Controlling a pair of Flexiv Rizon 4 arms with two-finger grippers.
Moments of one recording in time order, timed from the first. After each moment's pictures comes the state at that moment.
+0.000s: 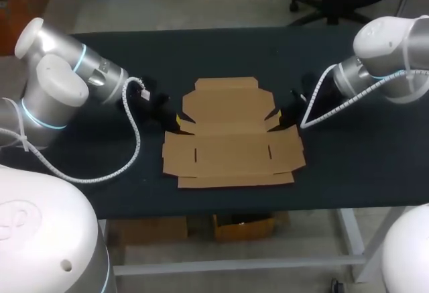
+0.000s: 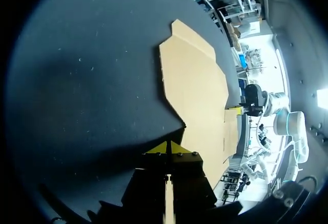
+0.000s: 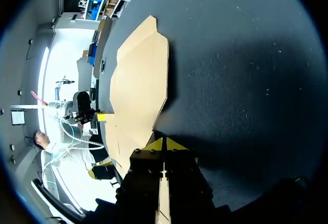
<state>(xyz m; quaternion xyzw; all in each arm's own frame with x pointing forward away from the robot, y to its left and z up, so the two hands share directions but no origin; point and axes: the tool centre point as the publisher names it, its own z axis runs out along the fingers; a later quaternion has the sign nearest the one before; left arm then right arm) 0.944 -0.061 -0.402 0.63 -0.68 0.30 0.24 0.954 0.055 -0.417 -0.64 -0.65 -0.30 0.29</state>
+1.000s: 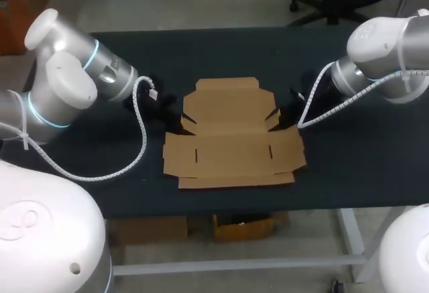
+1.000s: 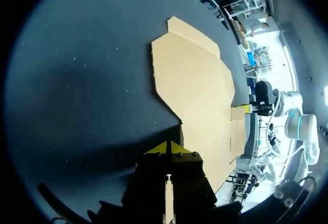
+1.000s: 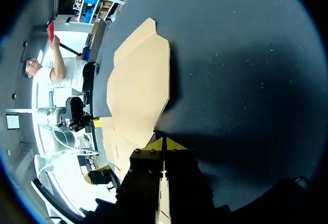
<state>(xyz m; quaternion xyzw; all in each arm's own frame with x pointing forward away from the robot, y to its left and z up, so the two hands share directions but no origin) 0.938 -0.071 -0.398 0.64 -0.69 0.27 0.21 0.953 0.056 -0.410 -0.66 -0.65 -0.28 0.26</state>
